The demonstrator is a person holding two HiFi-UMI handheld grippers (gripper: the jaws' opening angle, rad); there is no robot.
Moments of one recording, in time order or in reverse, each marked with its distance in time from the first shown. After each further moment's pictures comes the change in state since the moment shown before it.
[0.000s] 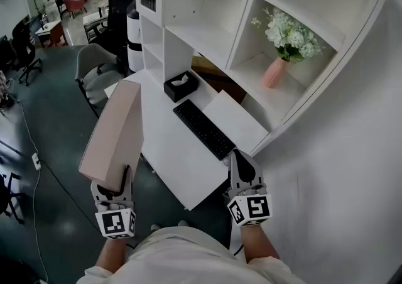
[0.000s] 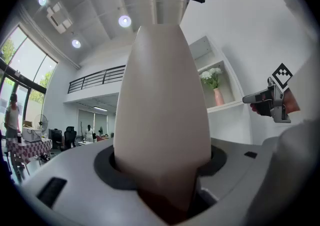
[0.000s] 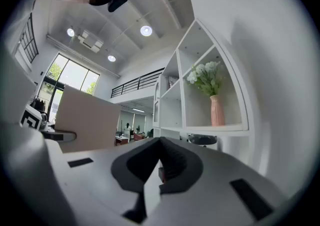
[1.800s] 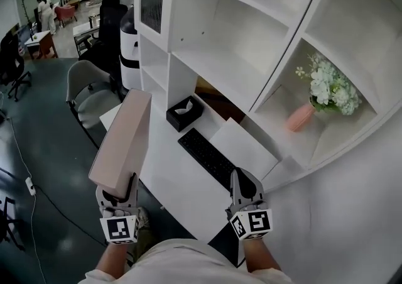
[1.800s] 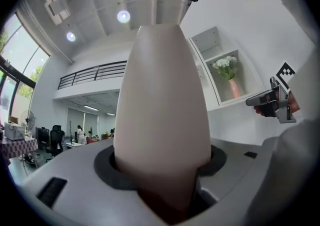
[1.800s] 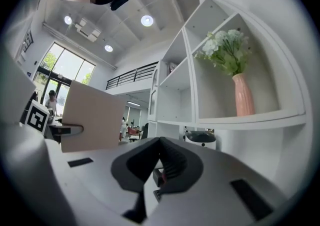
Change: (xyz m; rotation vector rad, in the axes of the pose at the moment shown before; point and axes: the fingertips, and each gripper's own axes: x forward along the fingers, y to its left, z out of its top) left arm 0.167 0.069 -0.035 -0.008 -0.026 -0.099; right arm 0.142 0.012 -0.035 -0.041 0.067 -0.062
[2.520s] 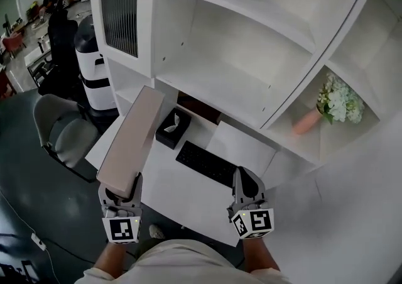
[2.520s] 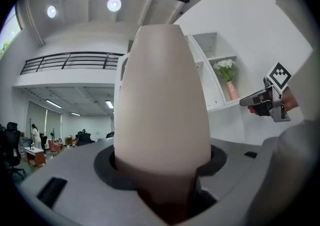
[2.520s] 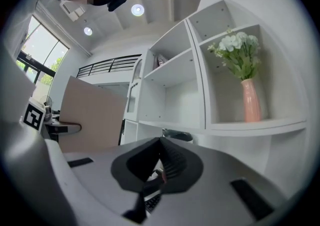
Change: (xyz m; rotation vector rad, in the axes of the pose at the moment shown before) left arm 0.183 0.067 -0.004 -0.021 -0.034 -0.388; right arm 0.110 0.027 0.020 0.001 0.042 -0.352
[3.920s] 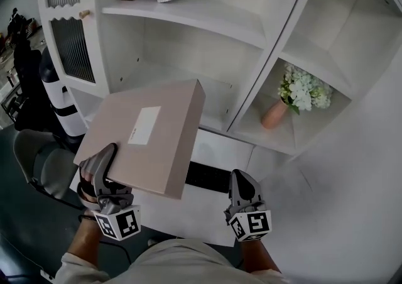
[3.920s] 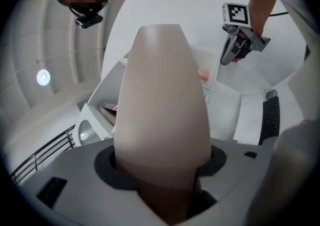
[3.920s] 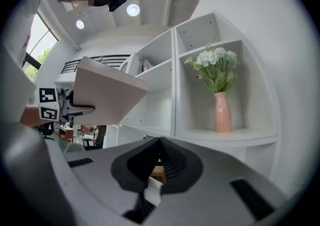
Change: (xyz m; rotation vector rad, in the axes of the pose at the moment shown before) left arm 0.094 -0.073 0.115 0.886 -0.293 -0.183; right arm -0.030 -0.058 0.020 -0.001 -0.025 -0.195
